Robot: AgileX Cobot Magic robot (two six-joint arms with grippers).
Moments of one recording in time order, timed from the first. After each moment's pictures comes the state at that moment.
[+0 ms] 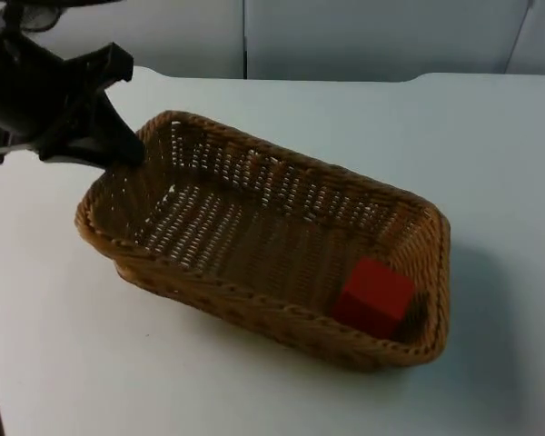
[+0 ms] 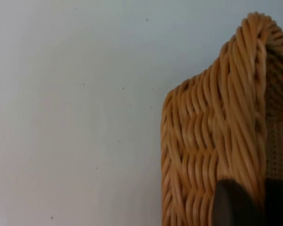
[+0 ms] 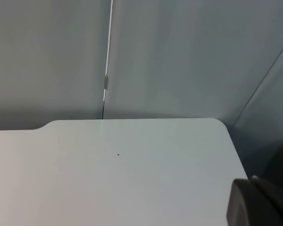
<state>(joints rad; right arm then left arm) 0.03 1.13 -1.69 -0.28 1.16 0.03 -0.07 1.93 -1.10 -1.10 0.74 0.81</state>
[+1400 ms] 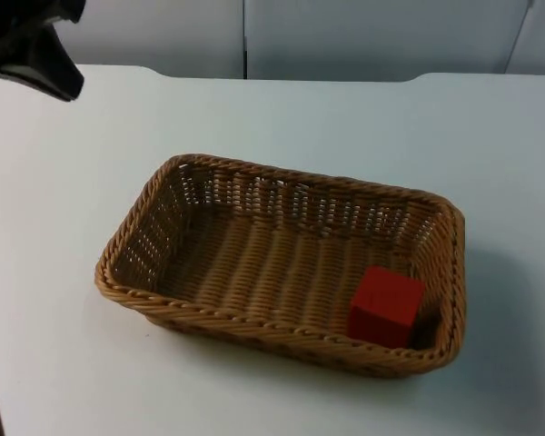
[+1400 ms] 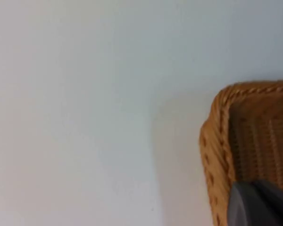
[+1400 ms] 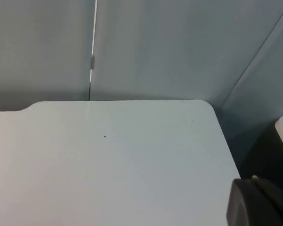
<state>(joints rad) 0.03 1.13 -1.69 -0.32 1.22 0.03 -0.01 1.86 -1.34 -0.65 0.87 0.64</state>
